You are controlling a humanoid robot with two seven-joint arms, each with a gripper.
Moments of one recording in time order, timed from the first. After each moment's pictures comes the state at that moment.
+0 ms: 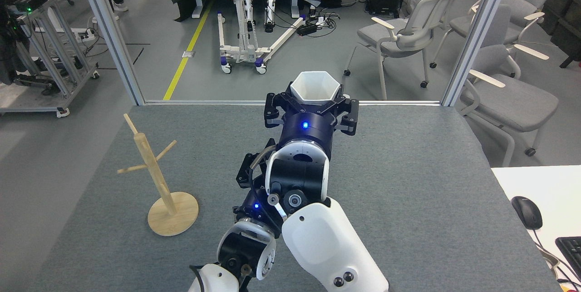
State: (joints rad) left arm -0.27 -0.11 -0.44 -1.68 -1.41 0.12 -0.13; right arm -0.65 0.29 0.54 -1.57 2.00 0.68 0.91
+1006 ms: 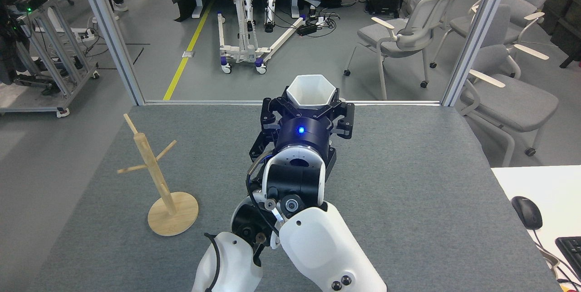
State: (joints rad) left arm -0.43 -0.14 -0.46 -1.56 -1.40 0.16 -0.18; right arm -0.64 0.29 0.56 -1.56 2.00 0.68 0.90
